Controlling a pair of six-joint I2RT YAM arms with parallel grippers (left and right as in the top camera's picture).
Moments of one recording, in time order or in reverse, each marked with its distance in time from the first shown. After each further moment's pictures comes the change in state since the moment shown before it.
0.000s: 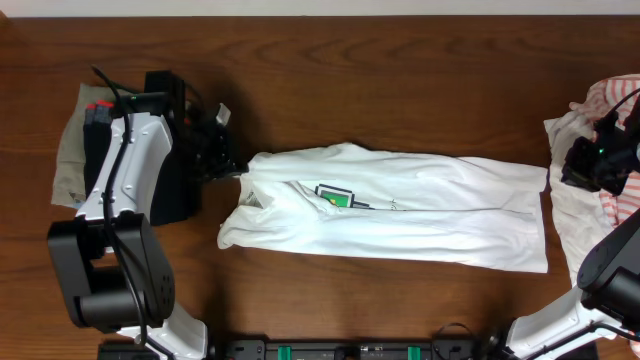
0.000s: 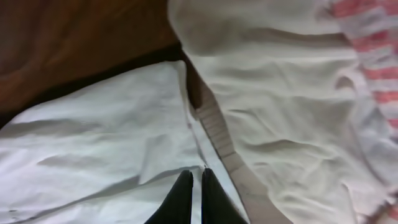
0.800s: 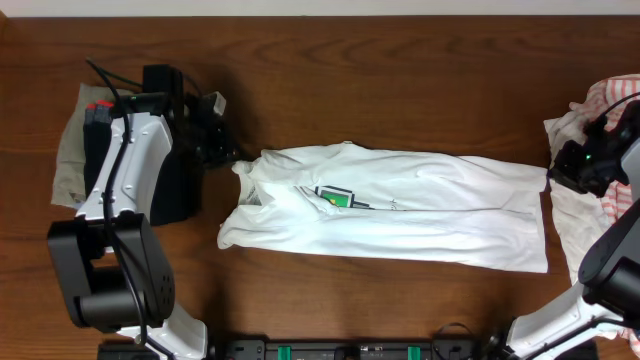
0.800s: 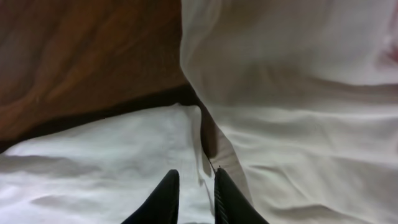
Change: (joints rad) left arm 0.000 0.000 0.000 0.135 -0.054 0.014; right arm 0.000 0.032 -0.135 0.248 -0.090 0.005
